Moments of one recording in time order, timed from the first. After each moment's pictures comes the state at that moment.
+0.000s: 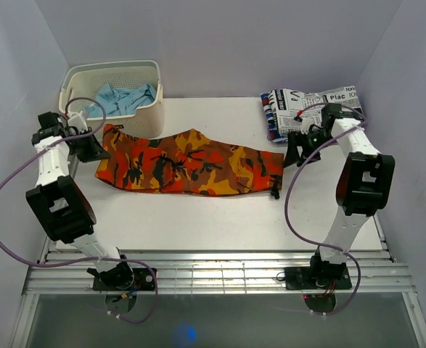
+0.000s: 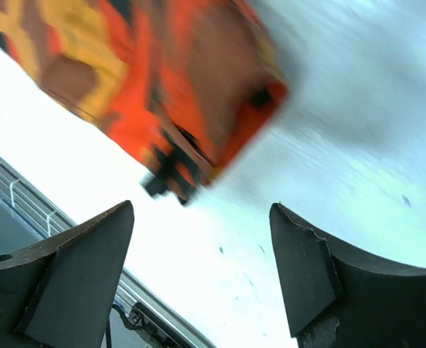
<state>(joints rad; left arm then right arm) 0.45 1.71 1.46 -0.83 0.63 0.13 -0.04 1.93 1.59 -1.06 -0.63 -0.38</state>
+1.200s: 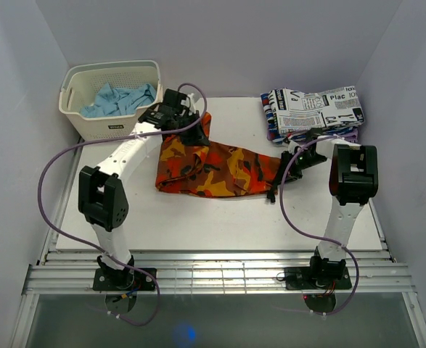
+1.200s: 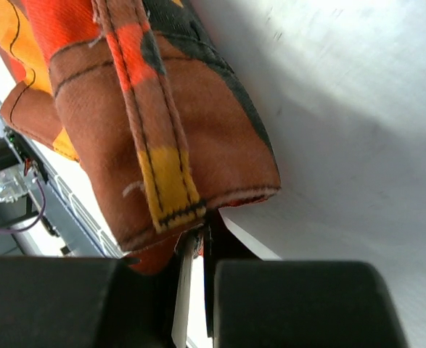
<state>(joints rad) -0.41 1.82 1.68 -0.68 0.37 -0.52 -0.02 2.07 1.35 -0.79 -0.80 -0.19</state>
